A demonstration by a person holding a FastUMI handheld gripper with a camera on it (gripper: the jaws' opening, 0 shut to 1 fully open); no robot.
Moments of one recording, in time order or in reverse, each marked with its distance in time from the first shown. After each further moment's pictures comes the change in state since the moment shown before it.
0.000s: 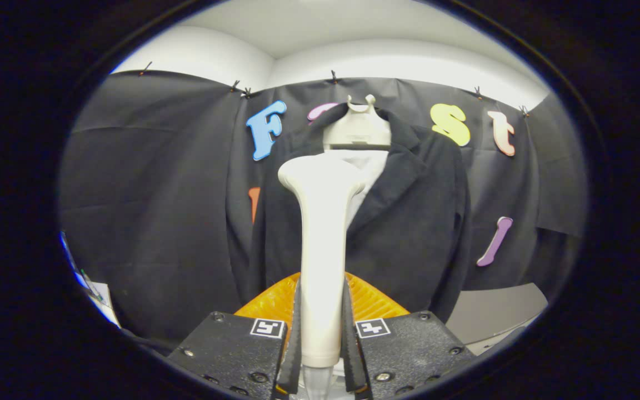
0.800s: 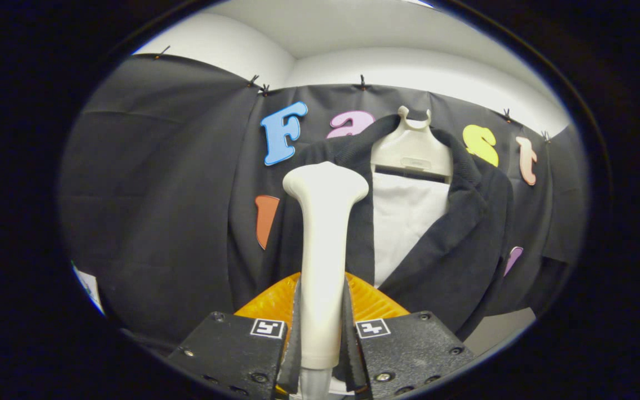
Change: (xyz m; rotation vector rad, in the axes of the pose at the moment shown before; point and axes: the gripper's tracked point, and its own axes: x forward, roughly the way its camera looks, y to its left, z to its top) arm 0.071 0.042 0.023 -0.093 0.006 -0.007
